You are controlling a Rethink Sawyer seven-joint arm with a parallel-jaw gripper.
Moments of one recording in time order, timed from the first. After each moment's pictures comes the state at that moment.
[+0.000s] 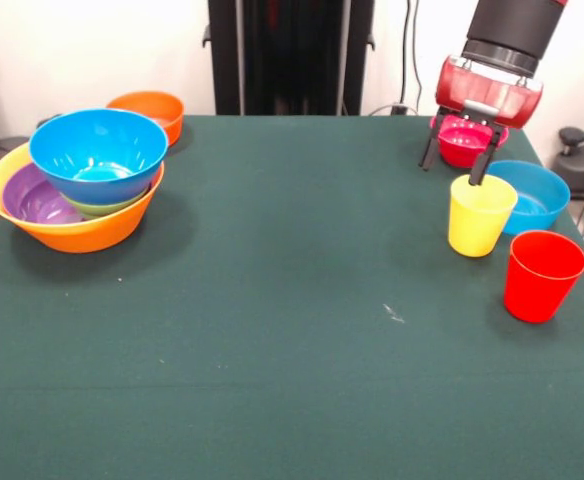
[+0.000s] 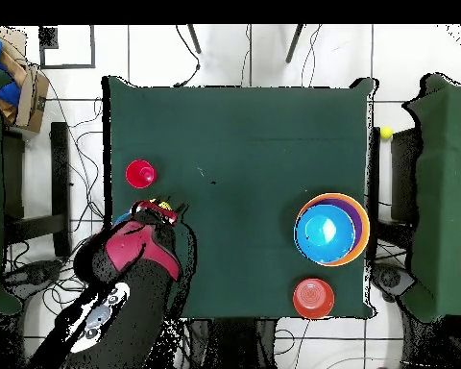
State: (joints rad) arm 0.45 -0.49 -0.43 1.65 -0.12 0.14 2.49
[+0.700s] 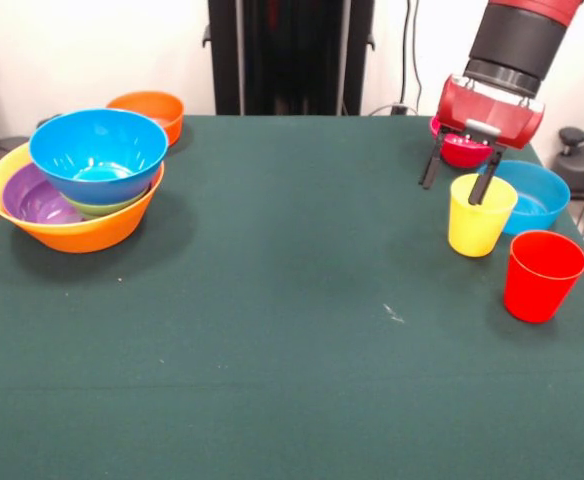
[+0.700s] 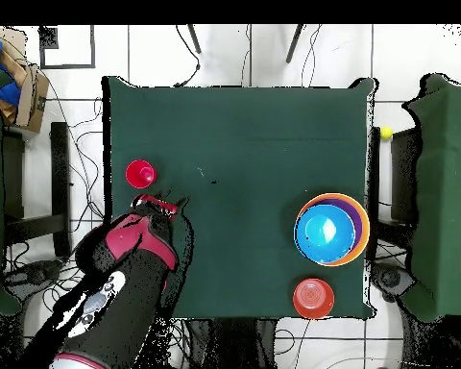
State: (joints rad) arm 0.46 -0.42 -0.46 1.59 -0.11 0.14 2.49
